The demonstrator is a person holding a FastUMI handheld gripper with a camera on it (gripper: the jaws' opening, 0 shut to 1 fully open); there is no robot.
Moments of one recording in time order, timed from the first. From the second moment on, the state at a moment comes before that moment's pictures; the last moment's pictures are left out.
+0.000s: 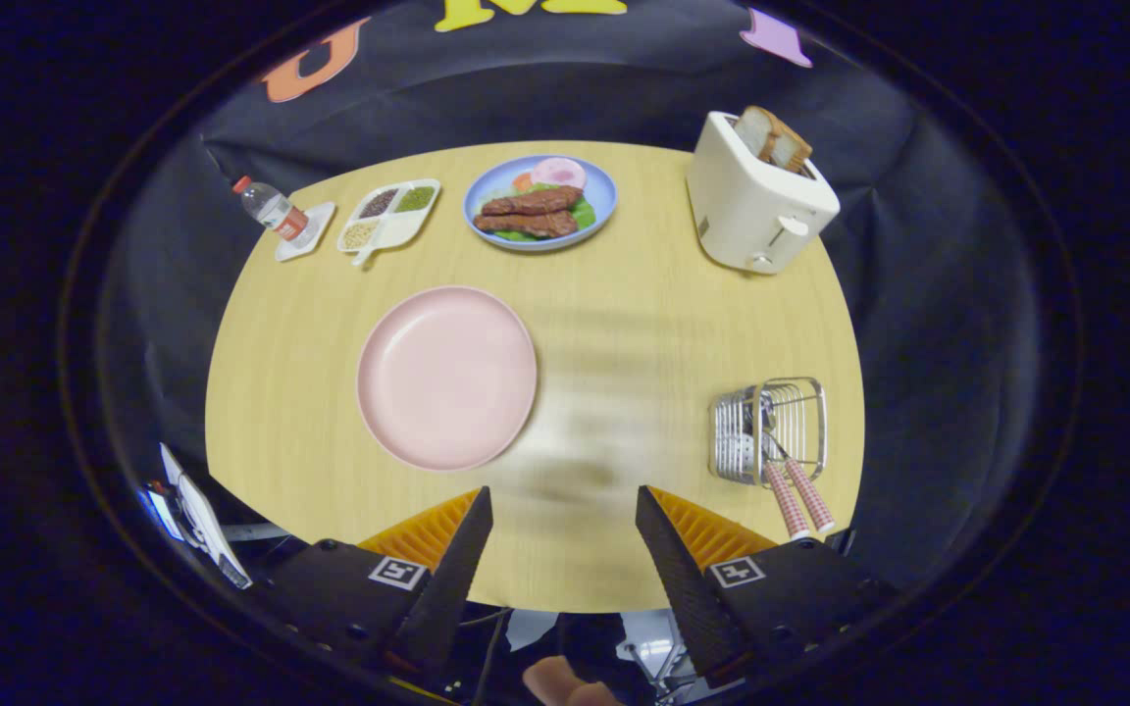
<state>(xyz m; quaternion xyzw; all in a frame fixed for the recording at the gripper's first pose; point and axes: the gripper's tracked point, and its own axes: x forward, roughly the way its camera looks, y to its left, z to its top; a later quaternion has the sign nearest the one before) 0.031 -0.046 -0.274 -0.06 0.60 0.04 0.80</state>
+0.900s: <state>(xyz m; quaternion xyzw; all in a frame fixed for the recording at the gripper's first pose) 0.047 0.061 -0.093 -0.03 0.17 0.02 0.99</state>
